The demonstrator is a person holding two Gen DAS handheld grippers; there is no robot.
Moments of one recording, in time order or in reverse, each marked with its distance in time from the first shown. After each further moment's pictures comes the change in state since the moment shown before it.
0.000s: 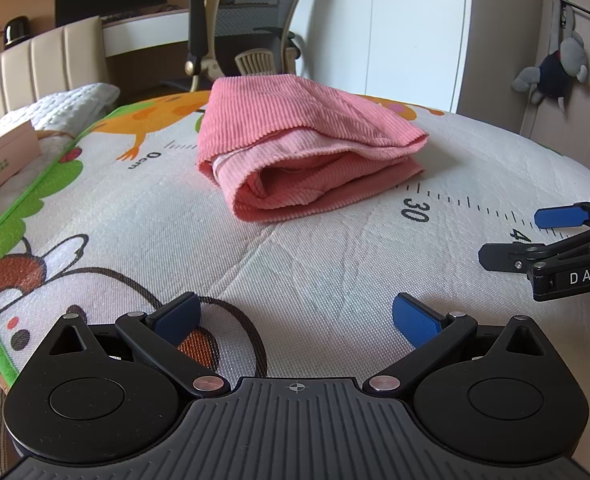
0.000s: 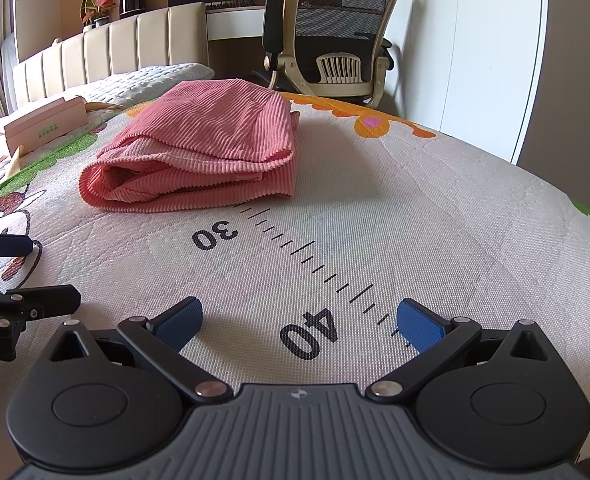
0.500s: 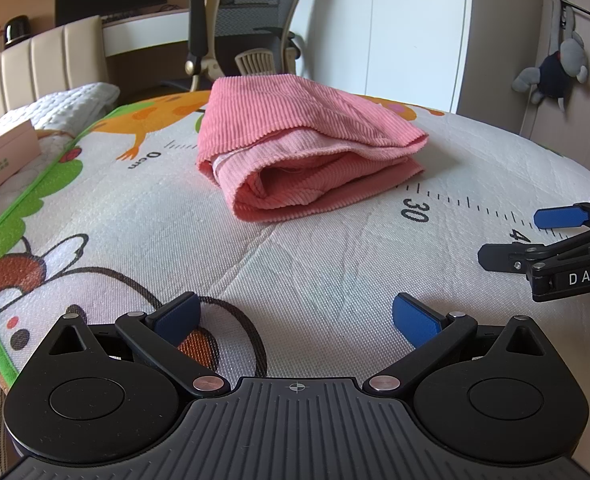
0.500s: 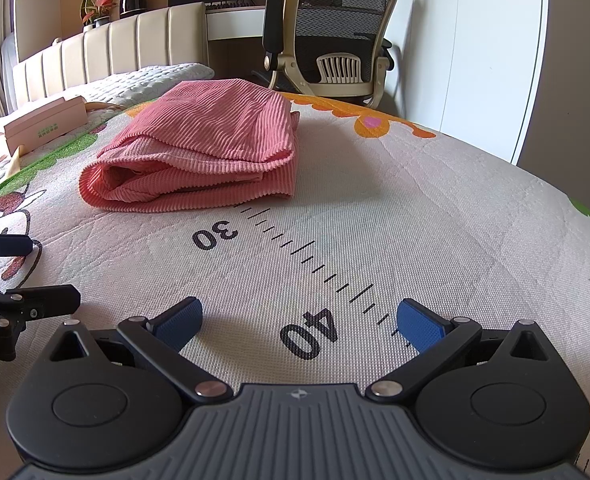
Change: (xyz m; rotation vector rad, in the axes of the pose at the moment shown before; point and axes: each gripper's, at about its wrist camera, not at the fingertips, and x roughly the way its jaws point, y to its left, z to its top) left arm 0.000 0.001 0.000 -0.003 0.000 0.000; right arm 0.001 0.001 0.001 0.000 0.000 -0.001
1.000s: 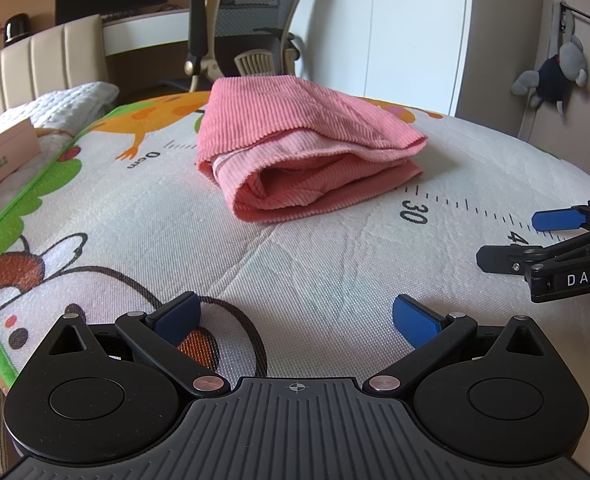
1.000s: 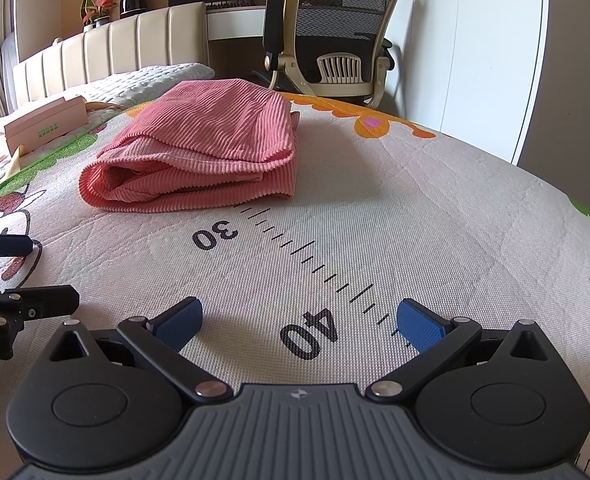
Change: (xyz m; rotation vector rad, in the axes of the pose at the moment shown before) left arm -0.001 0.000 -0.001 -0.008 -0.004 -0.008; right arm -0.001 0.000 -0.001 0.001 0.000 0.001
